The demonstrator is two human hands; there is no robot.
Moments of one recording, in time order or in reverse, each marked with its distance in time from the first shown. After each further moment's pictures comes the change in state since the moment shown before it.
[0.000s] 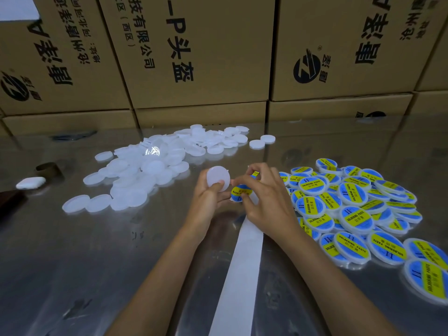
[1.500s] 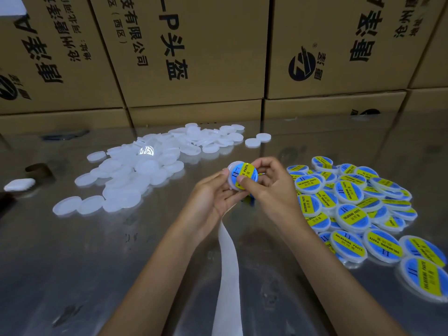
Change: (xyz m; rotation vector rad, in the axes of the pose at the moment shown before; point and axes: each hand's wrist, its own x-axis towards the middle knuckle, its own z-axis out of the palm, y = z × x) left_hand -0.024 0.037 0.013 -0.402 -0.293 -0.170; right_hand 0.010 -0.020 -0.022 1.011 0.141 0.518
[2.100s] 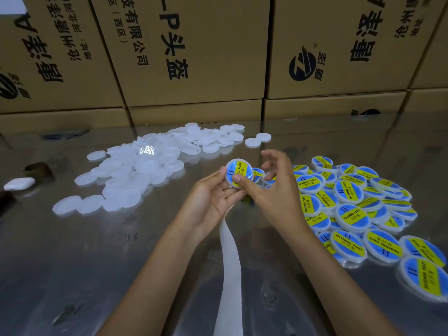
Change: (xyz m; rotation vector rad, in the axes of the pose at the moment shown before) left_hand -0.003 0.004 0.000 -0.181 -0.036 -0.053; right_hand 0.000 0.008 -0.006 -0.449 0.132 -0.206
